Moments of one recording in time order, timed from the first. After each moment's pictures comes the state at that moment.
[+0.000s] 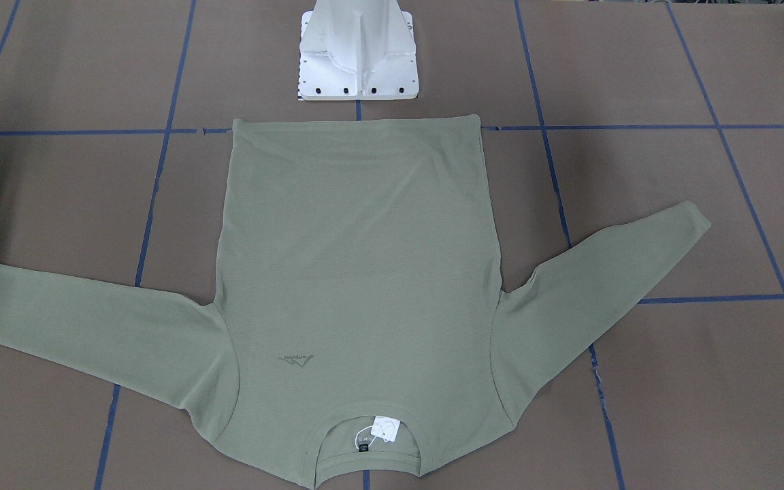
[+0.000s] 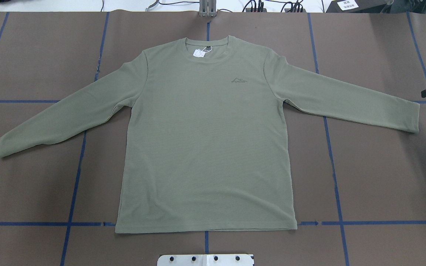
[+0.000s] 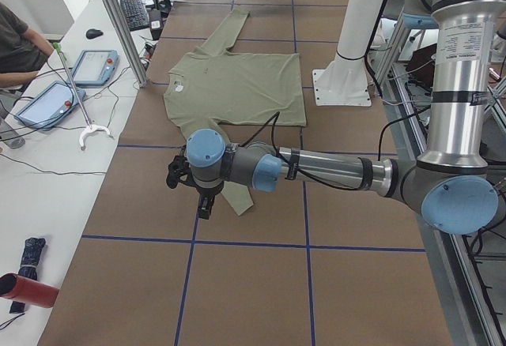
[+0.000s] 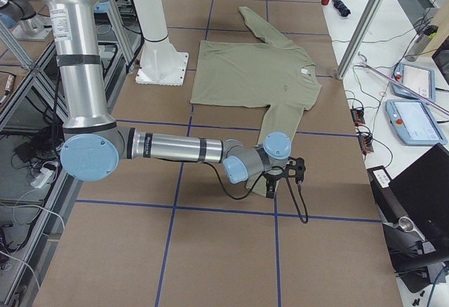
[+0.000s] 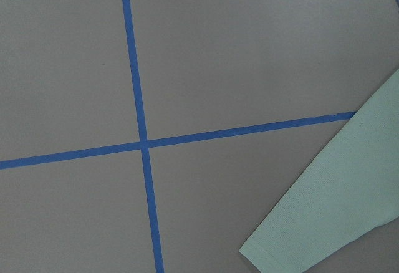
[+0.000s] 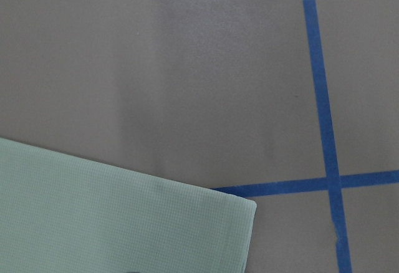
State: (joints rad) left arm -1.53 -1.57 -1.69 -1.70 -2.48 -0.06; right arm 1.32 -1.46 1.34 -1.06 2.35 0.59
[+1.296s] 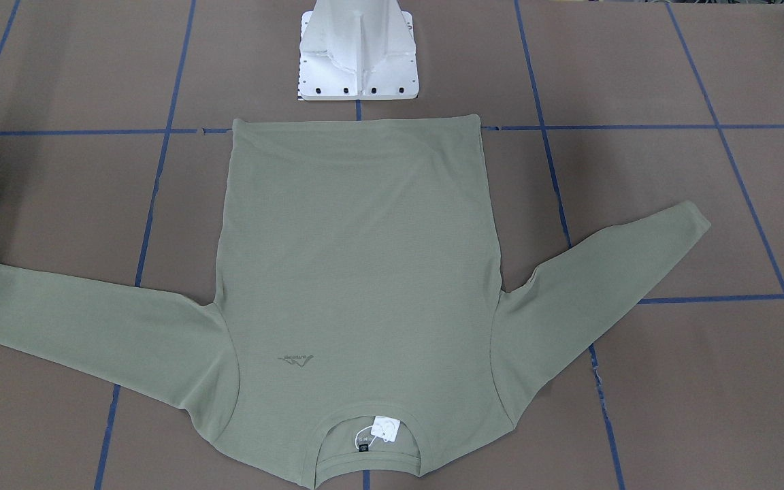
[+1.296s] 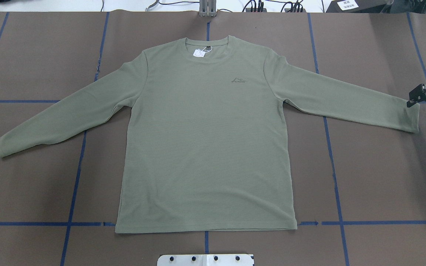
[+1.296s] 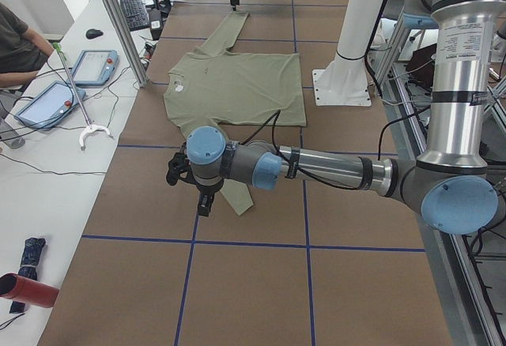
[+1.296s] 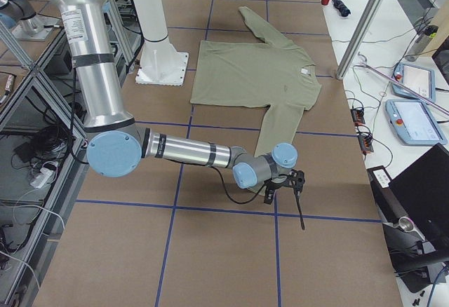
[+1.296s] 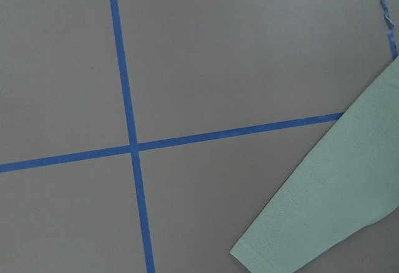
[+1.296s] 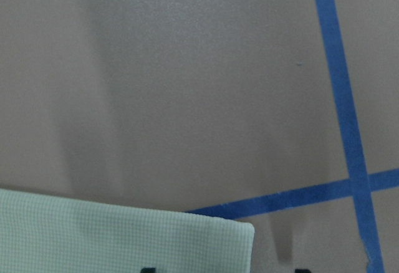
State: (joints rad) left arm -1.53 -1.57 -1.70 -1.70 -2.48 -0.06; right arm 1.24 -1.38 1.16 -1.05 2.32 0.67
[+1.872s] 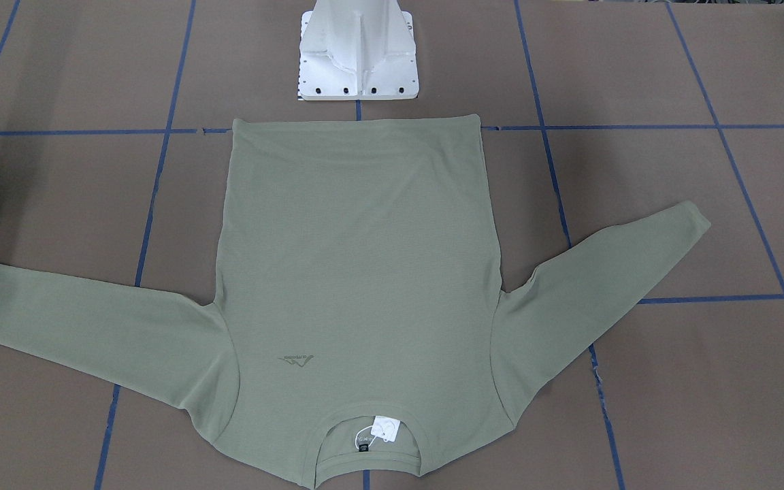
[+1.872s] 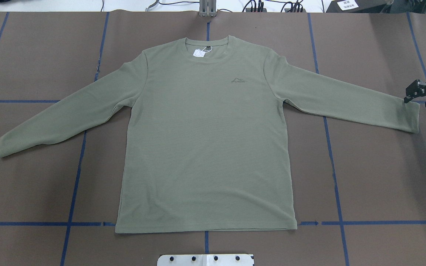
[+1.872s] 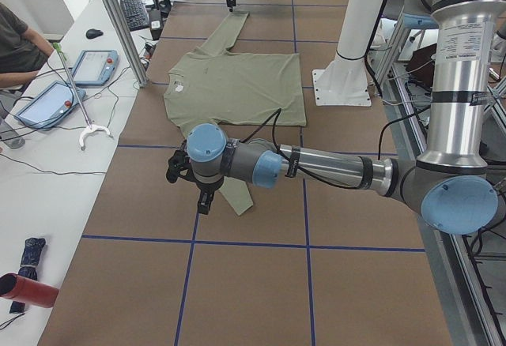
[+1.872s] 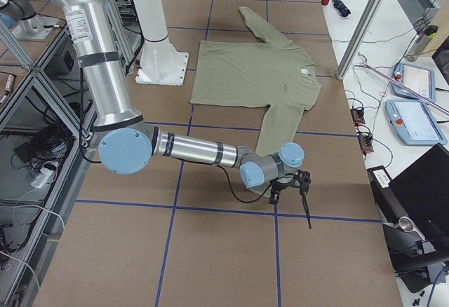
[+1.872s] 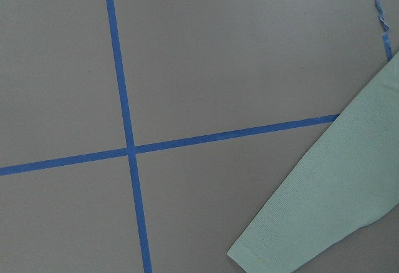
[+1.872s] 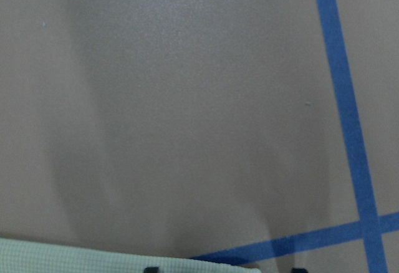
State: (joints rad) left arm -1.53 -1.57 -1.71 -1.70 -2.48 -0.06; right arm 1.24 -1.32 1.09 -1.05 2.30 0.67
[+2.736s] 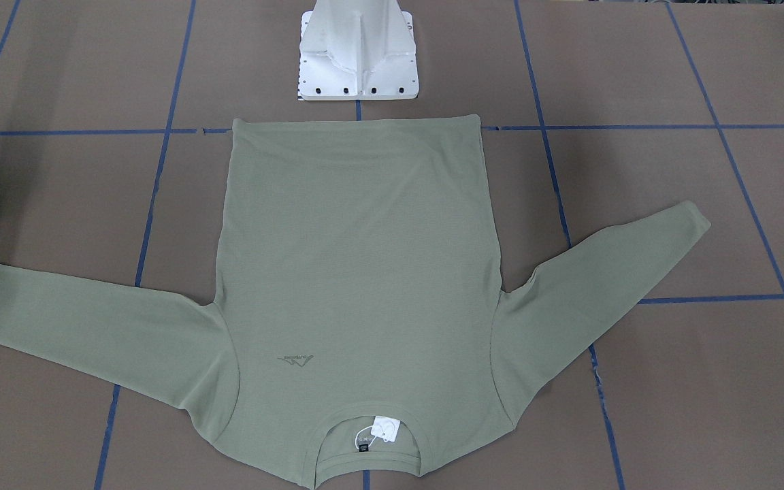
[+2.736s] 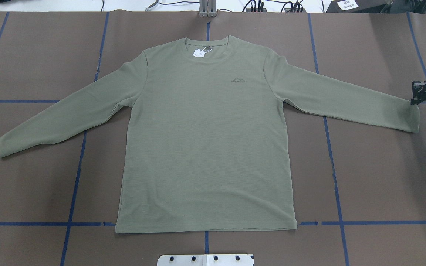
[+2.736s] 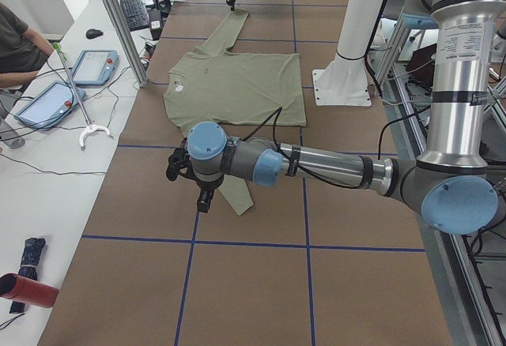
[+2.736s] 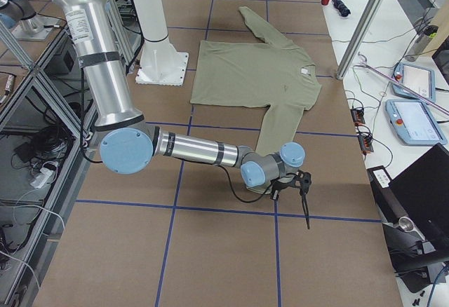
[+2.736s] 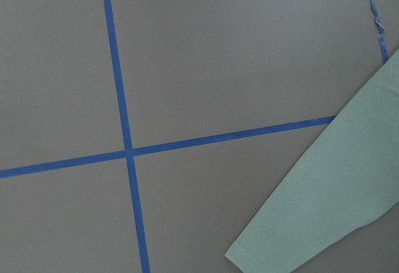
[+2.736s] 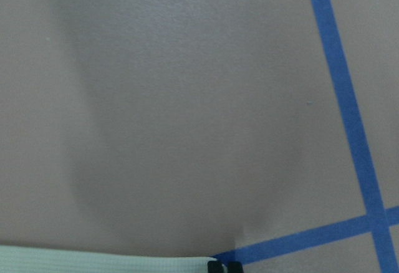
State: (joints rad) left arm -1.53 -1.57 -1.72 -1.70 -2.48 -0.07; right arm 1.24 -1.32 1.11 -1.05 2.31 0.72
